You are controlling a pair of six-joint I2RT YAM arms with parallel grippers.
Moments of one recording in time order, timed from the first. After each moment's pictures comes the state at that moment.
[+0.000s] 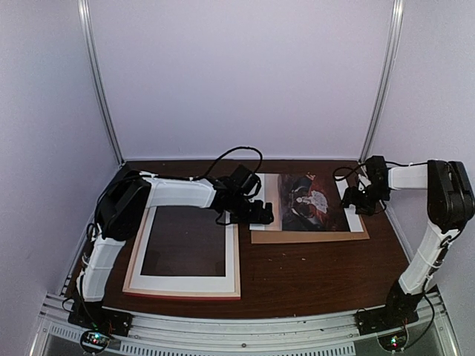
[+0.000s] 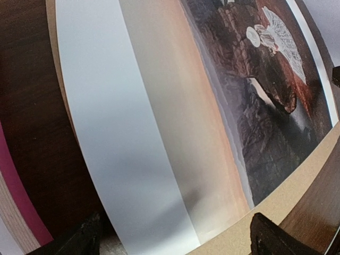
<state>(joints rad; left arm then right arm) -0.88 2.32 1.76 -0.33 0.10 -0.60 -0.03 1.76 1.08 -0.41 -0.22 0.31</state>
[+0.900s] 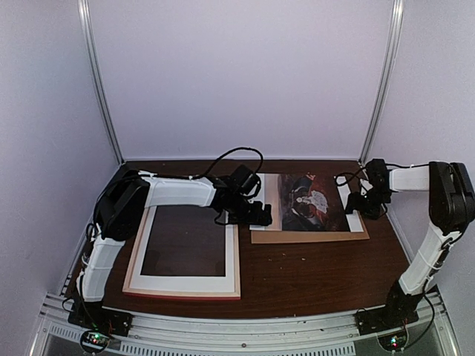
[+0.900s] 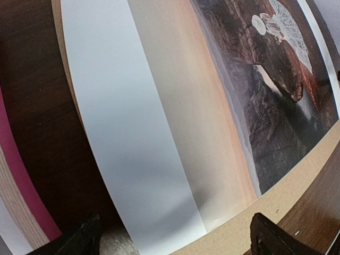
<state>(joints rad) -0.88 2.31 1.77 -0.40 0.09 -0.58 -0.03 1.73 1.04 -0.46 -0.11 0.26</state>
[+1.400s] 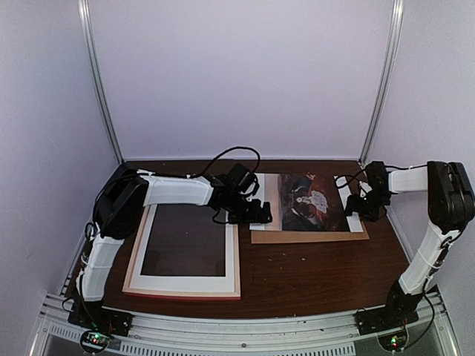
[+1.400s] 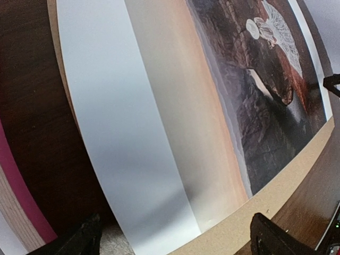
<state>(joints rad) -0.86 2.31 1.76 -0.37 0.15 -0.61 -0.03 1.75 1.02 -0.44 -0.13 0.26</state>
